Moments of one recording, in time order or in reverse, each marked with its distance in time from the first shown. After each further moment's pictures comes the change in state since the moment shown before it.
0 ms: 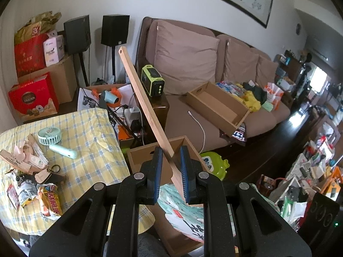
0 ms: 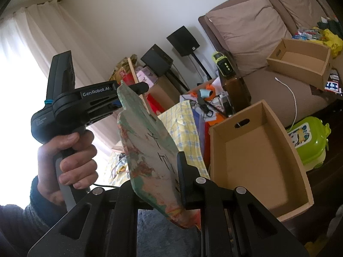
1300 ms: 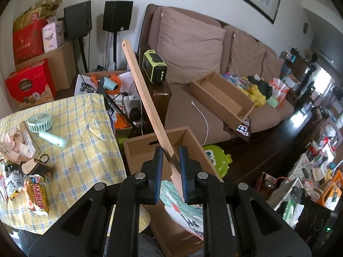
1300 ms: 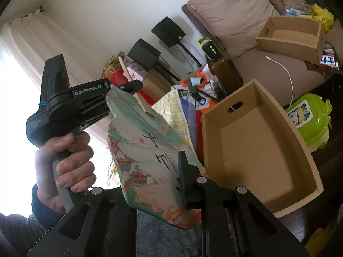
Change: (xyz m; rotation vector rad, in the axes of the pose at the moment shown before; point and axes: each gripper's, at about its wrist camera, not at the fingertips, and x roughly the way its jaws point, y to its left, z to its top) left arm 0.045 -0.001 -0.013 -0.038 0.064 0.009; right arm 0.025 -0.041 -0.015 0.123 0.047 -0.009
